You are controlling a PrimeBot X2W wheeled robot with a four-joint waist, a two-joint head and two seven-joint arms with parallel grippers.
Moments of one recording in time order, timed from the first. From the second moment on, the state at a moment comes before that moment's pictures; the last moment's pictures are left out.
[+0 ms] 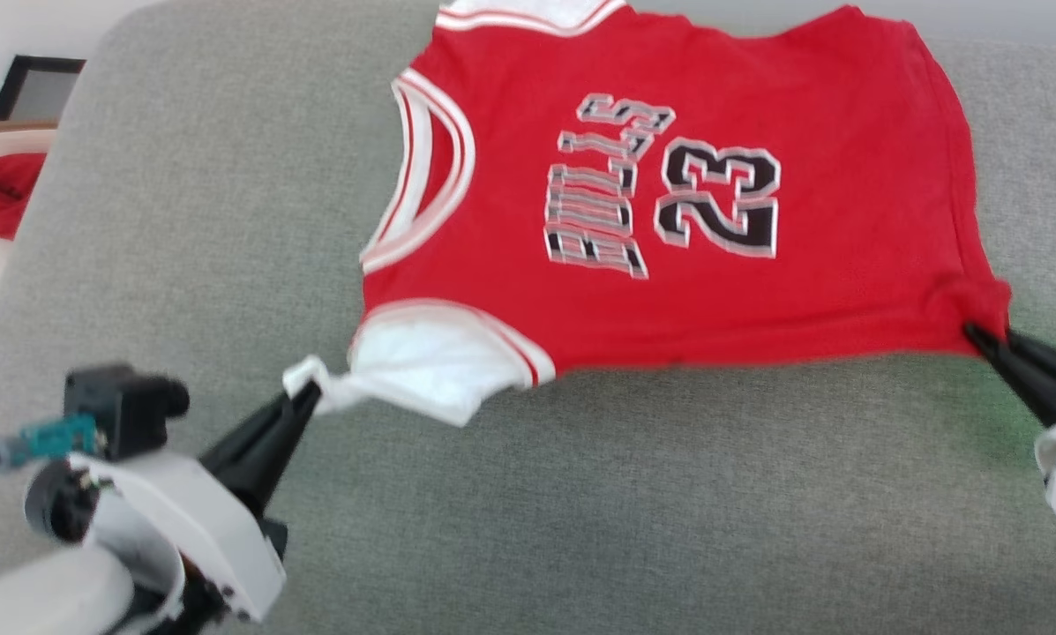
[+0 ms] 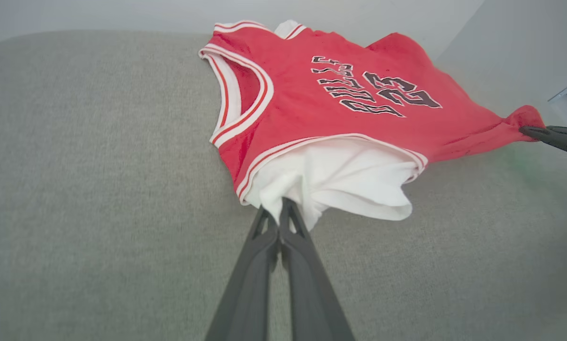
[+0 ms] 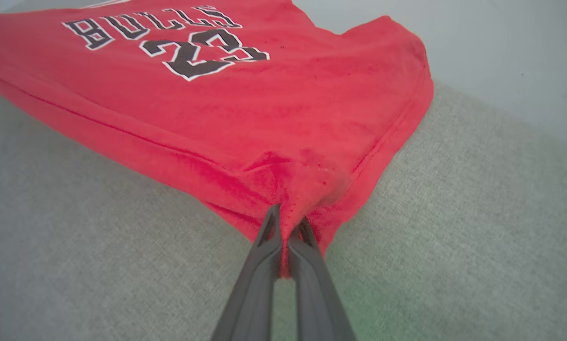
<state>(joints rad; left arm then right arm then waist) -0.71 1.10 -1.13 -0.31 -1.37 0.35 -0.22 -0.61 -0.93 0.80 0.21 0.89 0.13 -0.04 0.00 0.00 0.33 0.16</state>
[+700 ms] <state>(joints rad) -0.36 1.17 -1.04 -0.52 -1.46 0.56 -0.26 -0.11 -0.93 0.48 -0.07 0.93 0.13 0.11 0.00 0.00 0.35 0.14</state>
